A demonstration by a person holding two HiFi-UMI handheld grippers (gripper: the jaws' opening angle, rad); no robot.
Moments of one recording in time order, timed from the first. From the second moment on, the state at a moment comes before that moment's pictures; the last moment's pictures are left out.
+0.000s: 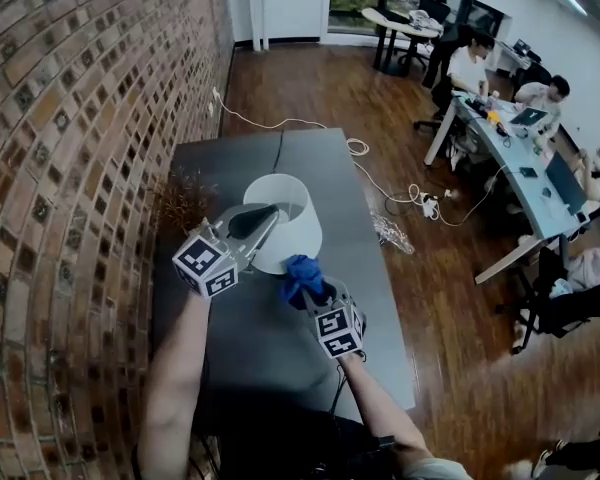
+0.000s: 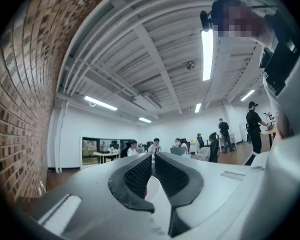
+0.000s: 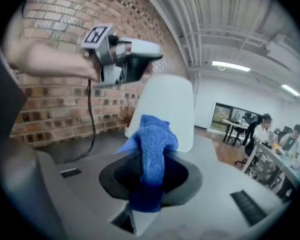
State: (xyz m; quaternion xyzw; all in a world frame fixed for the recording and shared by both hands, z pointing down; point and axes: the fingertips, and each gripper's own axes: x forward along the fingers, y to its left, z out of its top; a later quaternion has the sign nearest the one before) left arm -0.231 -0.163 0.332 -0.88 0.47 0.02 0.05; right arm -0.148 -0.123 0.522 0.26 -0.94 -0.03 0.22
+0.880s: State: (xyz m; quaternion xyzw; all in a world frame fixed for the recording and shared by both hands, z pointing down) left arm -0.264 -0.185 0.357 -0.89 0.46 -0.02 0.02; right arm -0.171 -0.136 0.386 0.29 -0.94 -0.12 0.12
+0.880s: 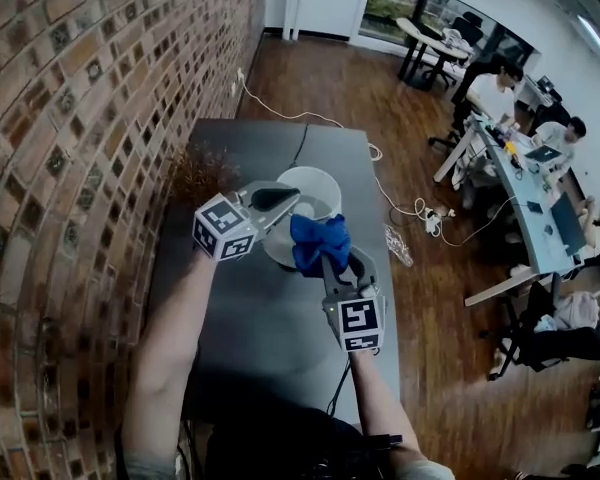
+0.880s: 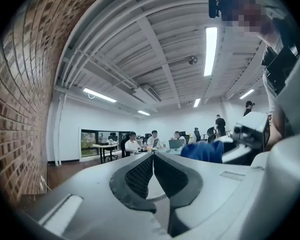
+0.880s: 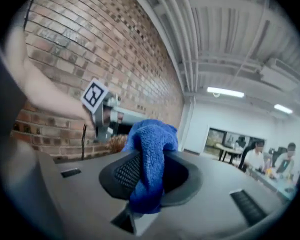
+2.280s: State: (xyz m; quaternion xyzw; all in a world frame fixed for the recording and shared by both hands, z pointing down) left arm -0.259 -0.181 0.365 -0.90 0.43 -0.07 0.00; right arm -0.221 -0.075 0.630 0.20 -0.90 -0.09 0.38
